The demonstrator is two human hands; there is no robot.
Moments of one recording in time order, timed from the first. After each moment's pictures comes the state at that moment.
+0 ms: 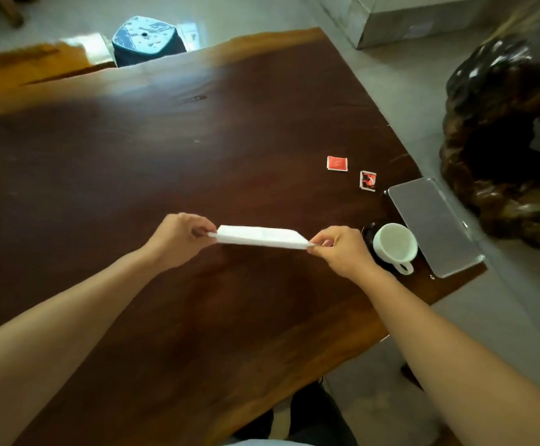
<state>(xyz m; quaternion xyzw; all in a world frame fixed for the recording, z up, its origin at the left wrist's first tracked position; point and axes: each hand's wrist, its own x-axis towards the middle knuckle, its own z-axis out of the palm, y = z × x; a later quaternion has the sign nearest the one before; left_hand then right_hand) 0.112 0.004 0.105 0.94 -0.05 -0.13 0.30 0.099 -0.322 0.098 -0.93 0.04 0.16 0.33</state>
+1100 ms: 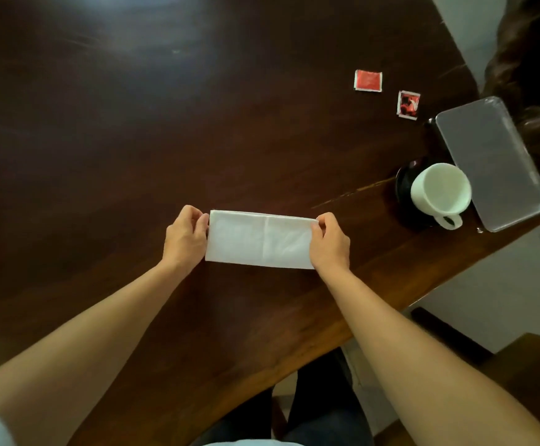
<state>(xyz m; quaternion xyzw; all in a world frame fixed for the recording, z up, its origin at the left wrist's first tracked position) 0.070 -0.024 -0.041 0.88 0.22 -0.17 0.39 0.059 -0.272 -0.050 -0.89 0.28 0.17 0.33</state>
